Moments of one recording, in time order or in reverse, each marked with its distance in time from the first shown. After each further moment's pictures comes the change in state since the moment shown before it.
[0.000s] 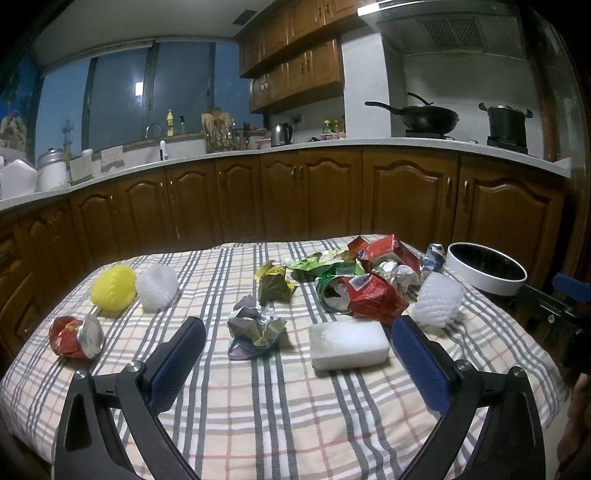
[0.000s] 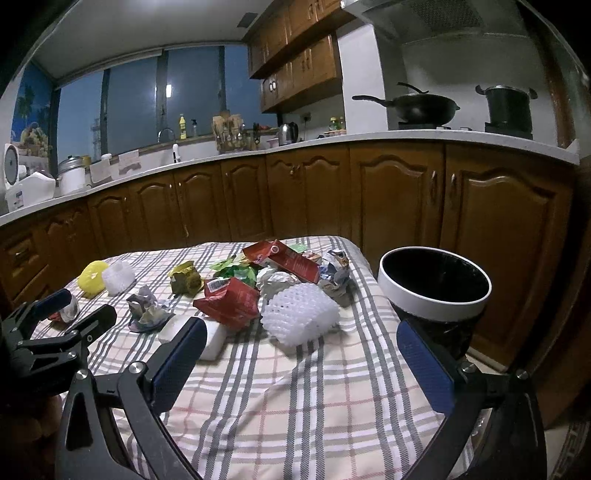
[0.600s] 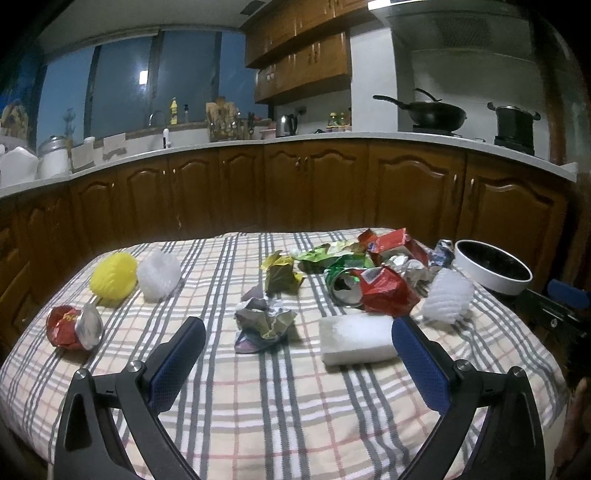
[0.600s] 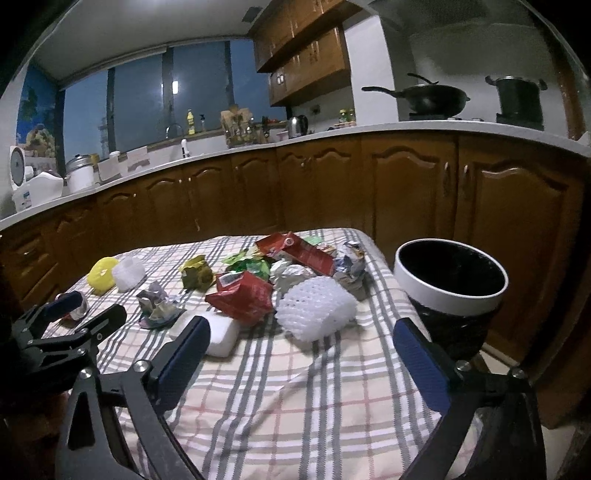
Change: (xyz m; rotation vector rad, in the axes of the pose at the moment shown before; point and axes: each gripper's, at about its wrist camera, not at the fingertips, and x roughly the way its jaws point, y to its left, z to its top) left arm 0.011 0.014 -0.004 -0.032 0.033 0.008; right arm 0.005 0.014 -0.003 -0.002 0.030 0.050
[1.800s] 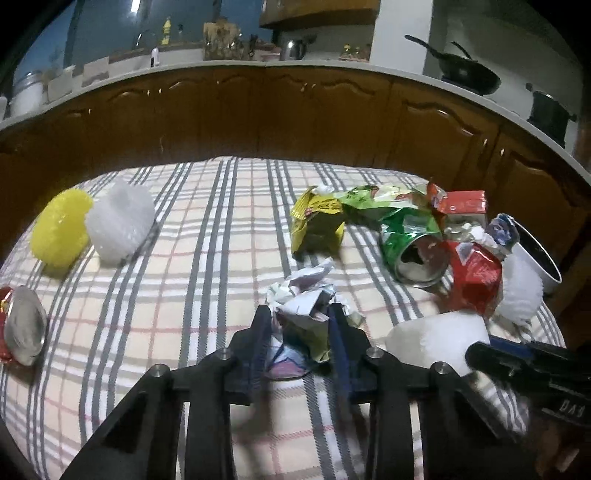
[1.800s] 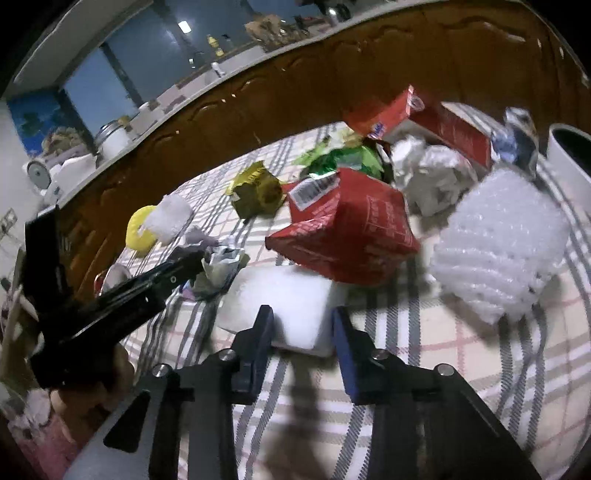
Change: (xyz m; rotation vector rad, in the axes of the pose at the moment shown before) left arm 0.128 0.069 0.035 -0.094 0.296 -0.110; right arm 0.132 0.037 -0.011 0.136 0.430 0.344
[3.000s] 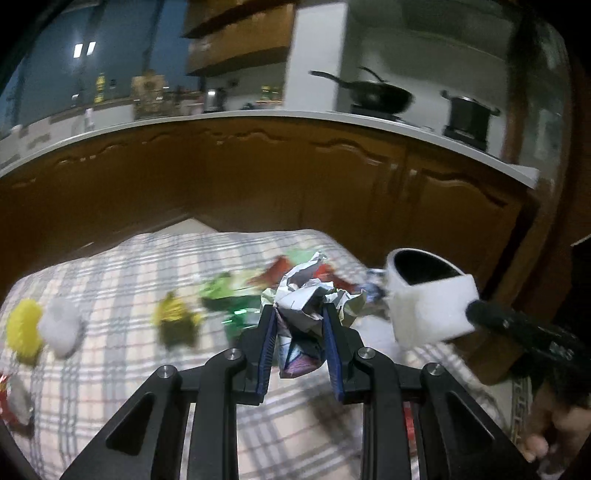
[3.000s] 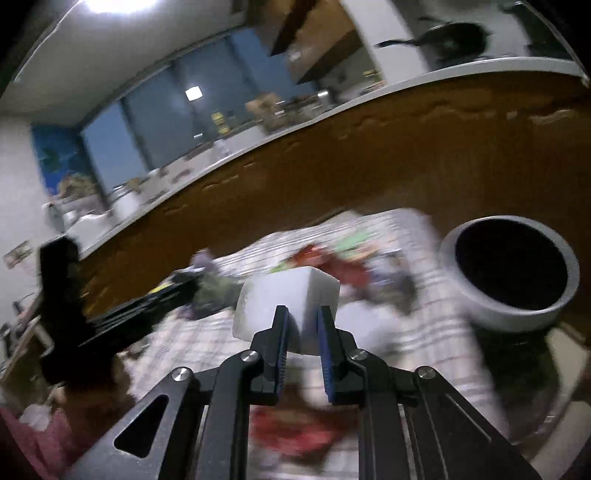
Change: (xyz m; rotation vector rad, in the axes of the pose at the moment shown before) left arm -0.074 -0.115 0.031 0.184 -0.135 -0.204; right arm -0.140 -0.071 0.027 0.010 -0.310 -0.045
